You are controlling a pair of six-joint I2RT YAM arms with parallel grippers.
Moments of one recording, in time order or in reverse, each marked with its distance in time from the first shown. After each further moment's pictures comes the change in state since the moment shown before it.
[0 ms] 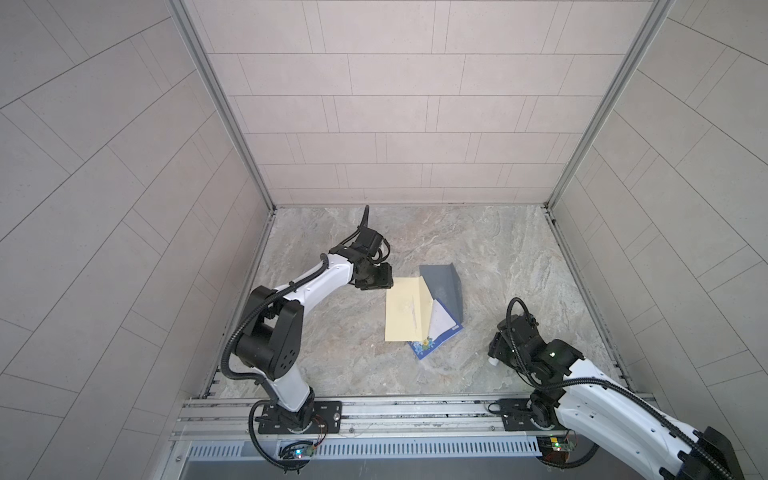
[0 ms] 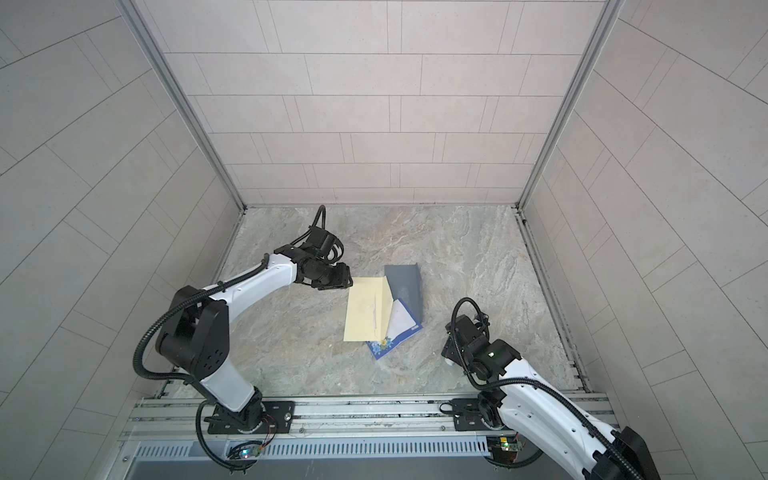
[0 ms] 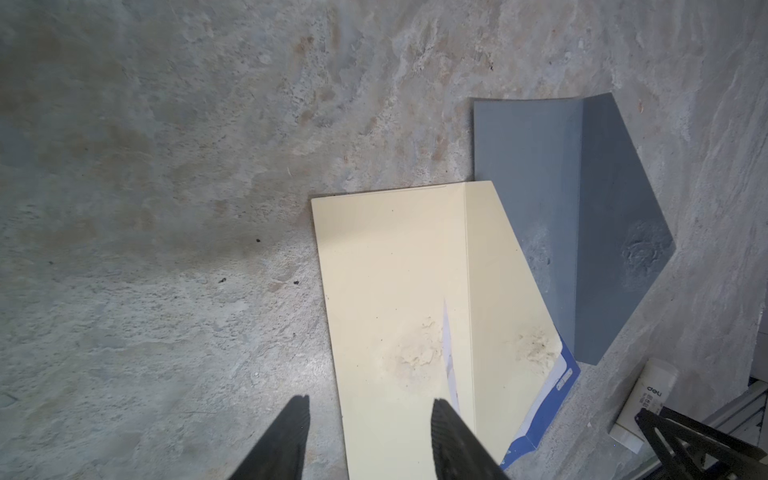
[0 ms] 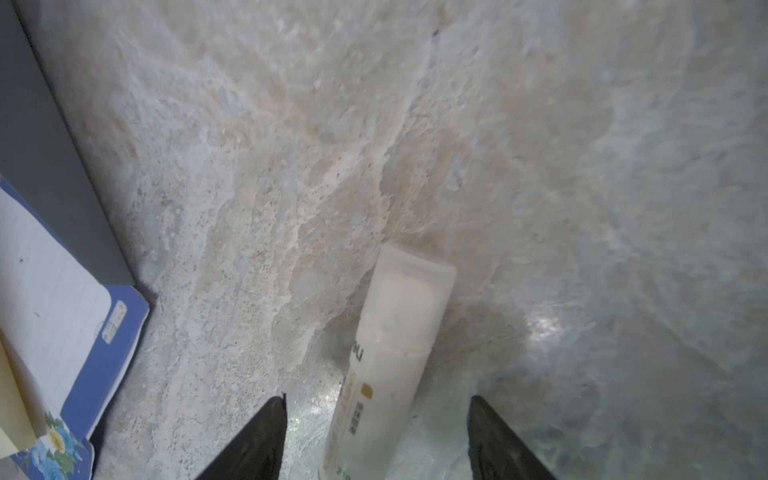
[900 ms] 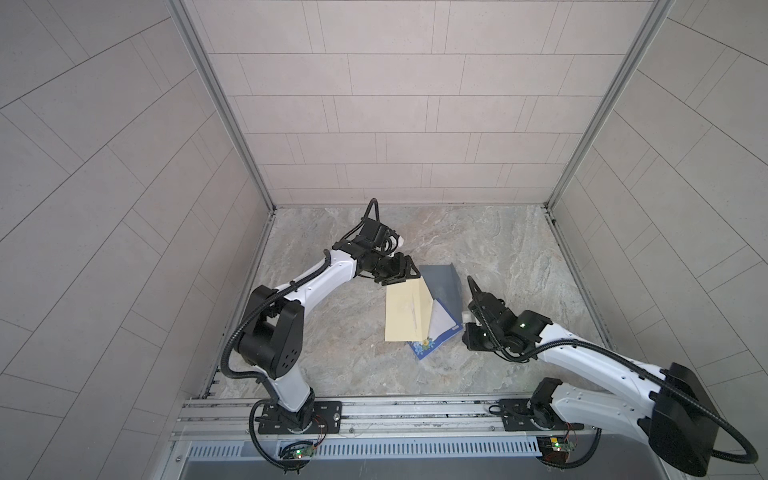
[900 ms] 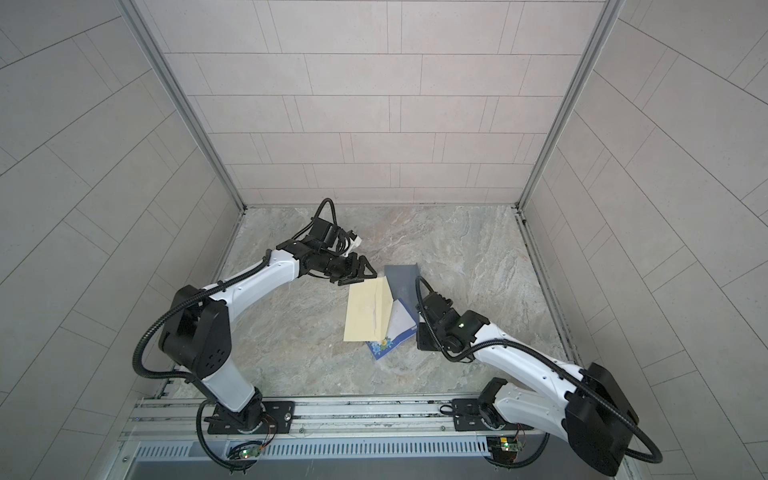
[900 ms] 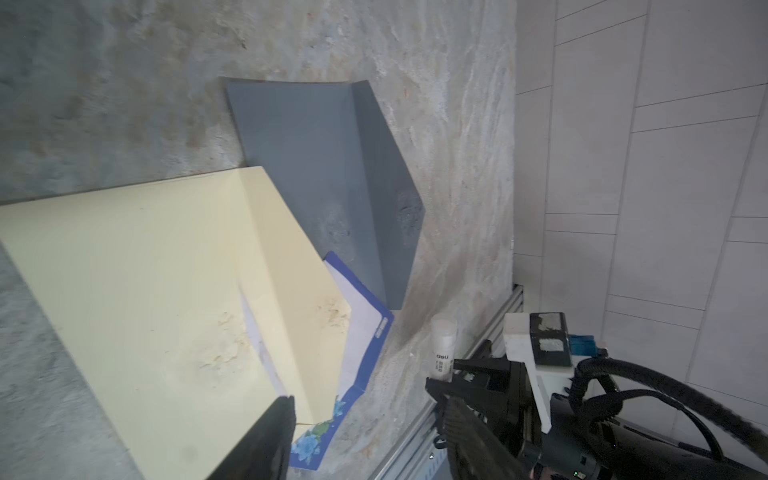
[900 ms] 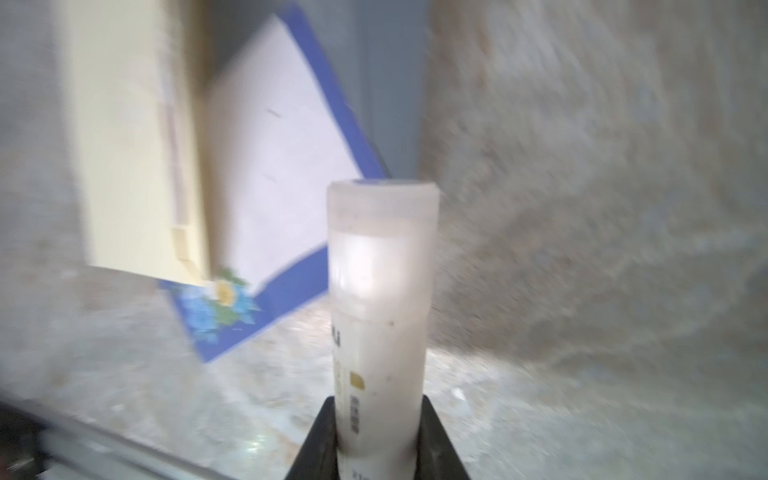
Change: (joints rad) left arm -0.023 0.007 0.080 0.107 0.459 -0.123; right arm 0.156 0.291 0.323 0.121 -0.198 -0.326
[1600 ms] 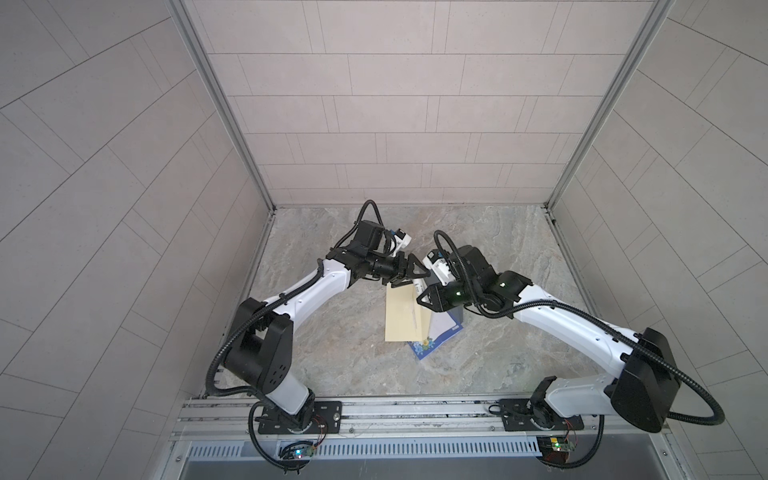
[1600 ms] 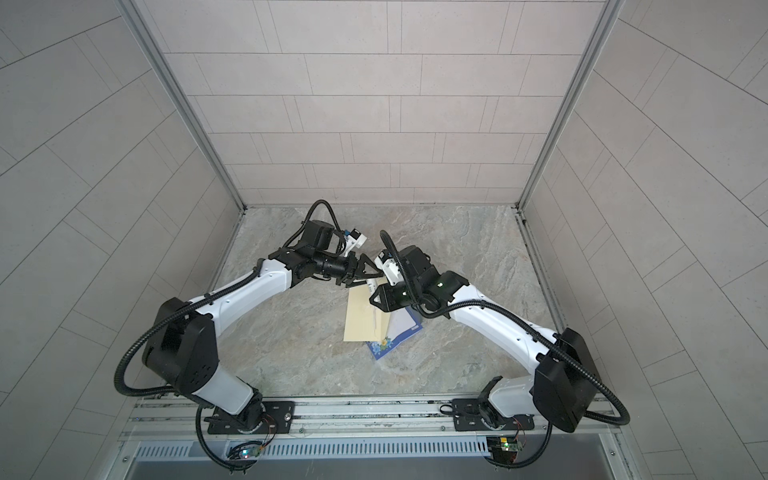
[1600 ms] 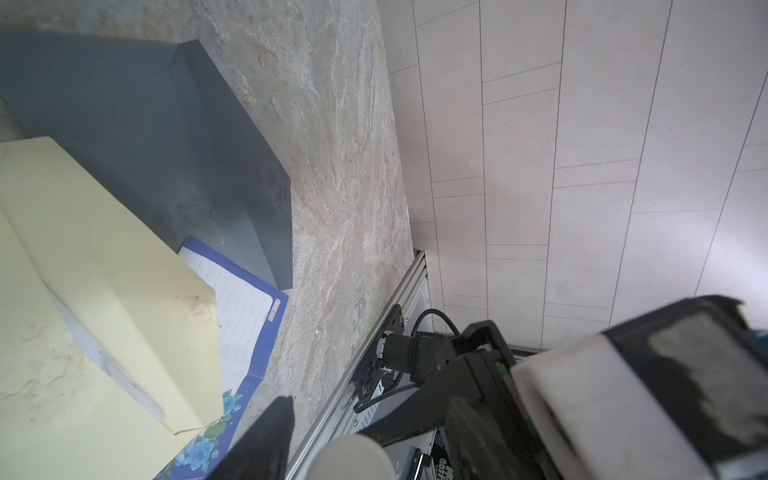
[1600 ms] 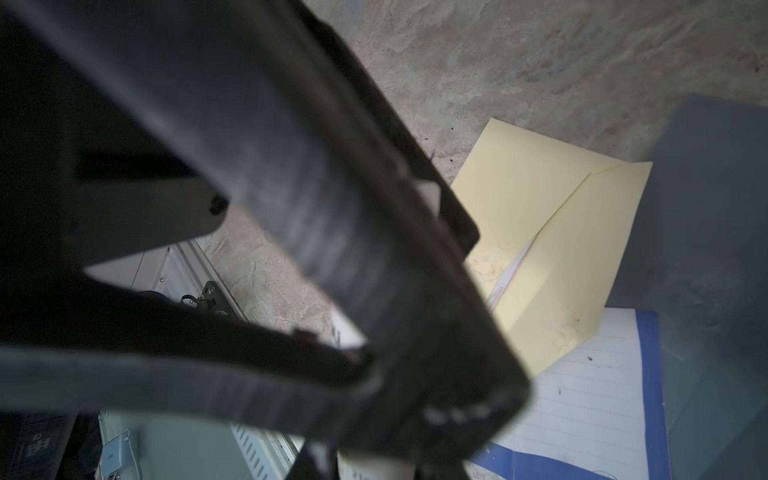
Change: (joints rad) left arm -0.011 -0.104 -0.114 0.217 0.217 -0.132; right arm -0.032 0.321 0.425 0.134 -0.347 -0.281
